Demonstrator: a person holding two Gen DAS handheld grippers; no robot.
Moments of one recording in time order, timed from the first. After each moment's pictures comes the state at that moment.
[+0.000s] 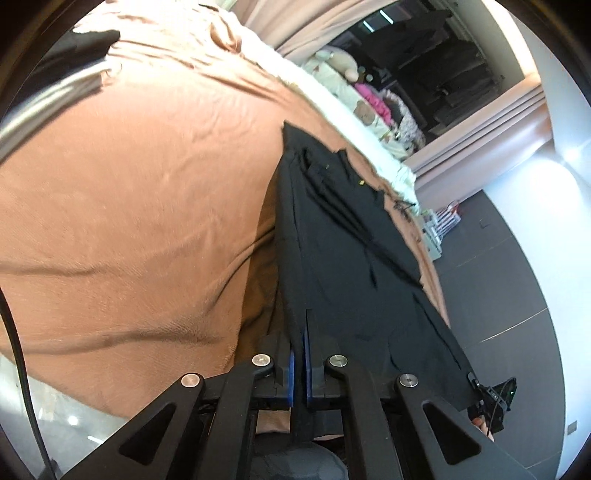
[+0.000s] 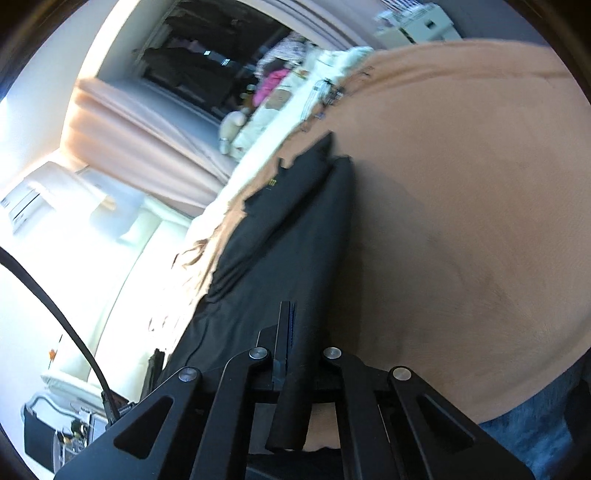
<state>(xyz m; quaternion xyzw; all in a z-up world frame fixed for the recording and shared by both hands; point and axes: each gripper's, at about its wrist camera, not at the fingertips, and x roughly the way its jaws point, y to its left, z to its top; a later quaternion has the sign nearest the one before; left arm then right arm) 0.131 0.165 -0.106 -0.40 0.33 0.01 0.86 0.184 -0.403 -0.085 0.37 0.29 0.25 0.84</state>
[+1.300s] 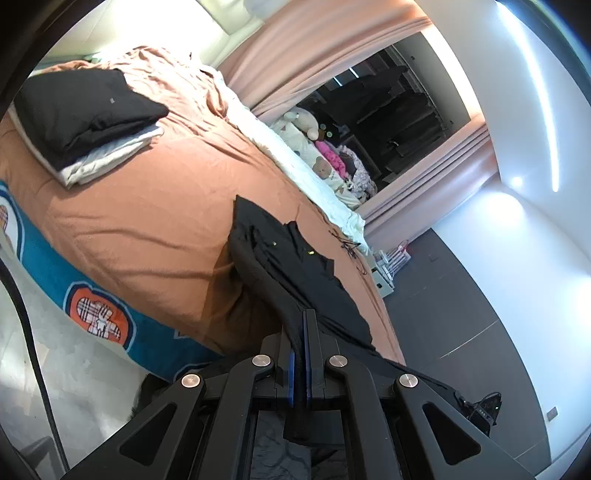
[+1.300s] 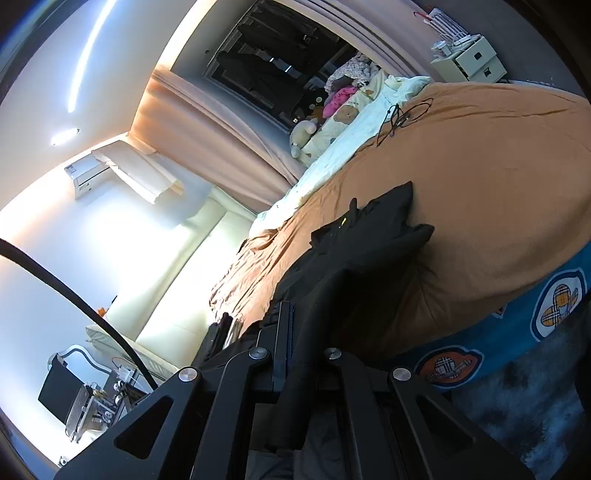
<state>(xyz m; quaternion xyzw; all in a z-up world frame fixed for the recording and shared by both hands) -0.087 0.156 -0.027 -0.41 0.20 -0.02 0.89 0.048 -0.472 -0.092 0.36 0.24 0.32 0.84</state>
